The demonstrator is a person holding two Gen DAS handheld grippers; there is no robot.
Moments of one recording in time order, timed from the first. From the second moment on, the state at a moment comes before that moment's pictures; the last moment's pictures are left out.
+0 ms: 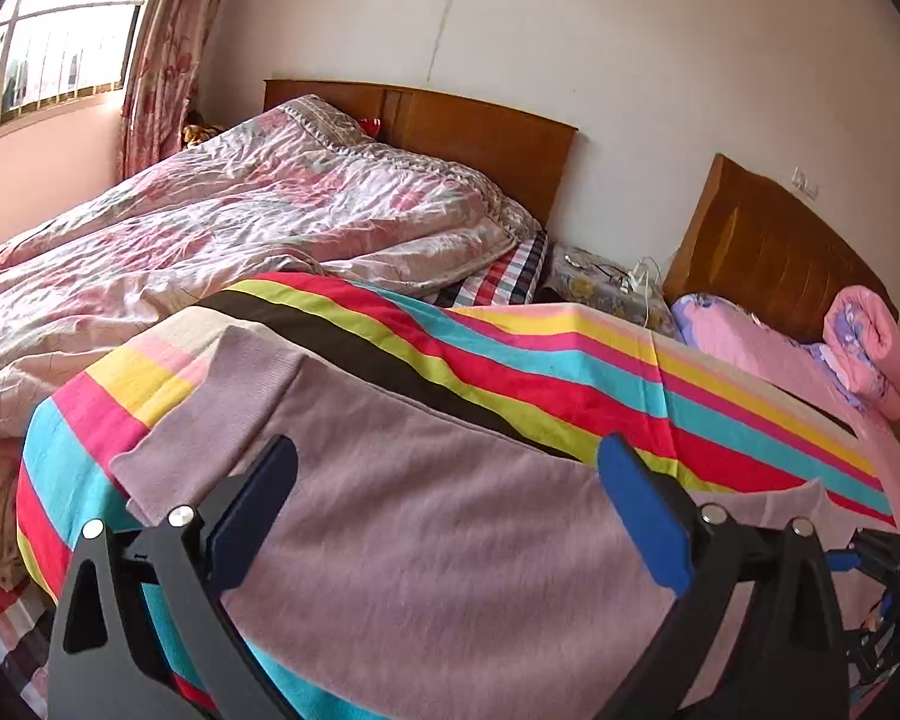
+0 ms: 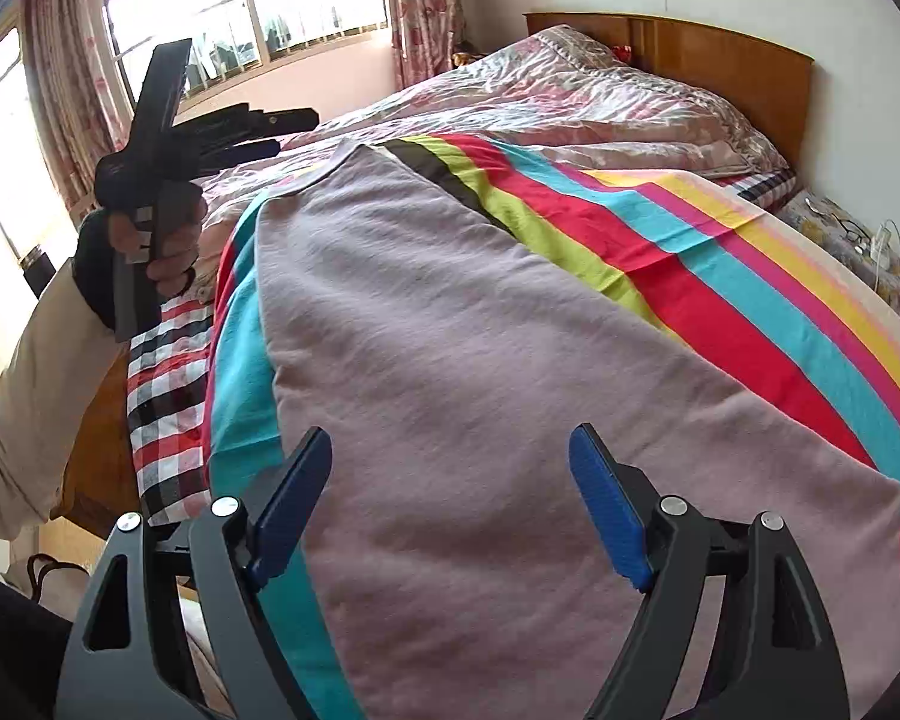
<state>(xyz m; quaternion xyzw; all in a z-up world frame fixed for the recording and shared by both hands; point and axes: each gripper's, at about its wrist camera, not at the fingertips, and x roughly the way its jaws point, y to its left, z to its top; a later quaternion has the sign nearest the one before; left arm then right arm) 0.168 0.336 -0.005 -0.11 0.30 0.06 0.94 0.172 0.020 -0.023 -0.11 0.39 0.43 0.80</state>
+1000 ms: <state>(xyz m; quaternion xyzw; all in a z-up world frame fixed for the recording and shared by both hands) 0.260 0.334 -0.075 -0.03 0.40 0.16 0.90 0.271 -0.137 -0.049 0.09 0.43 0.15 0.88</state>
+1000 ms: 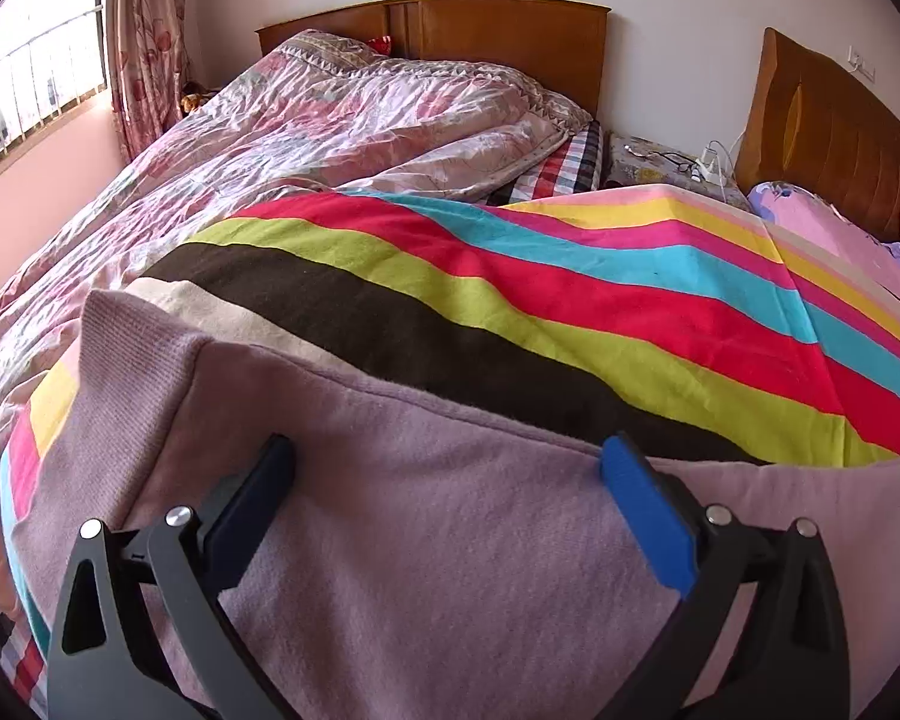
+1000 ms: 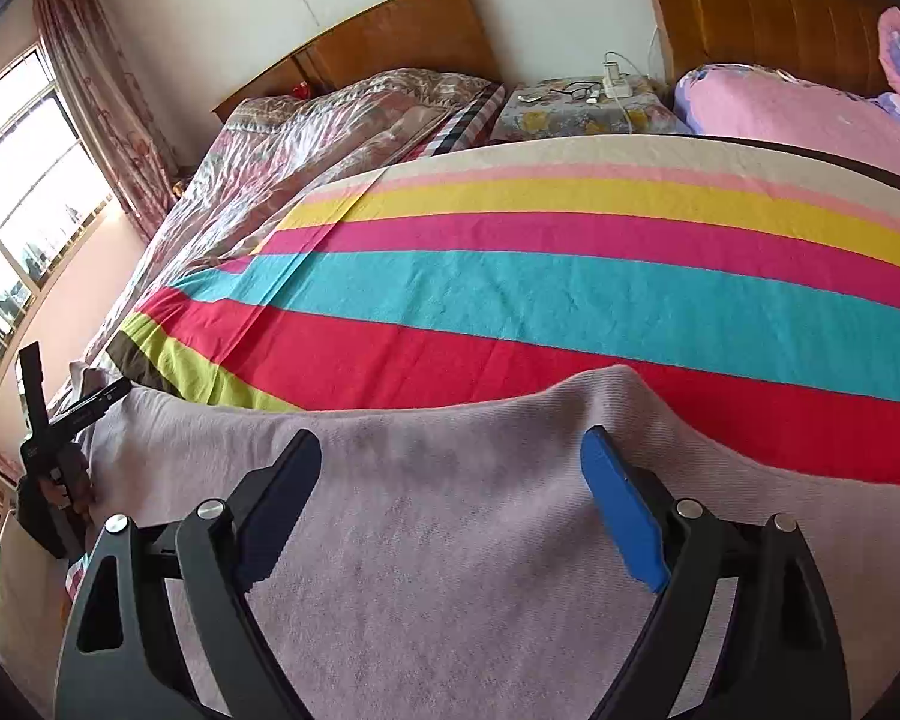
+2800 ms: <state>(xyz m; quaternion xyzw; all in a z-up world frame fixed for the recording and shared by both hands) 0.246 -0.118 -0.093 0.12 0.43 -0.20 0.87 0.120 -0.508 -0.059 0.21 0.40 0.10 0.89</state>
